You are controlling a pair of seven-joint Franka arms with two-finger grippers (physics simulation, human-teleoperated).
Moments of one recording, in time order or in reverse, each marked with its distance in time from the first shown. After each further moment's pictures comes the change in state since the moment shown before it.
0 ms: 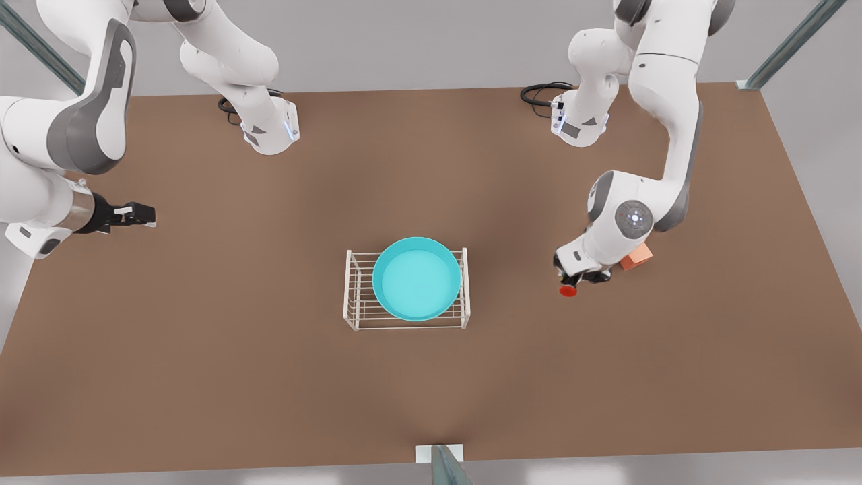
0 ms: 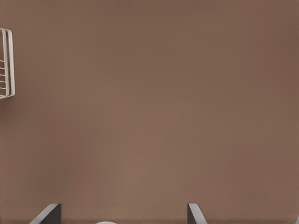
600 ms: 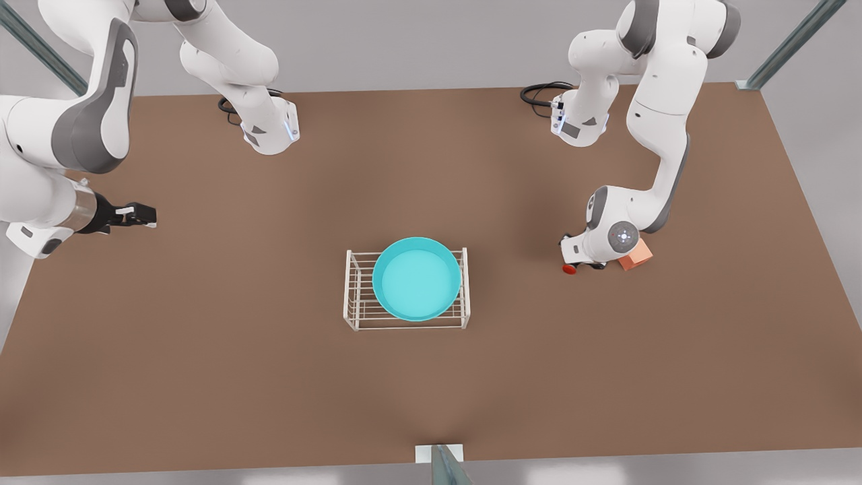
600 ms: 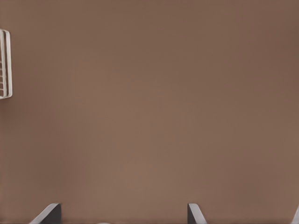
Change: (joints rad) left arm 0.097 0.139 0.009 -0.377 0.041 0.246 0.294; right arm -0.008 0.001 0.021 0.001 -0.013 0.004 0.008
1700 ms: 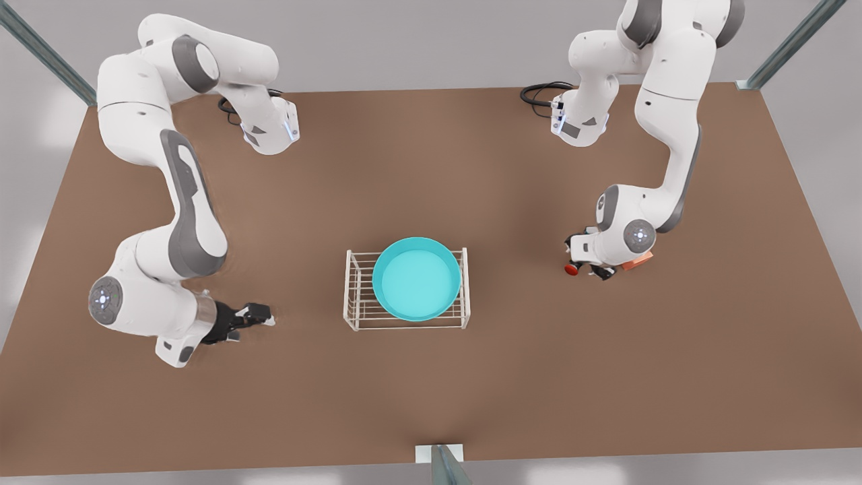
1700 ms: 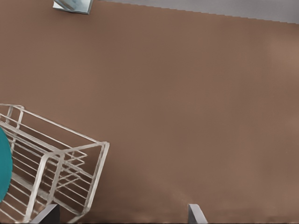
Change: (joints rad) left arm 0.021 -0.054 -0.009 0.060 -0.041 -0.060 0.264; right arm 0.014 0.469 0.207 0.234 0.157 0.417 0.027
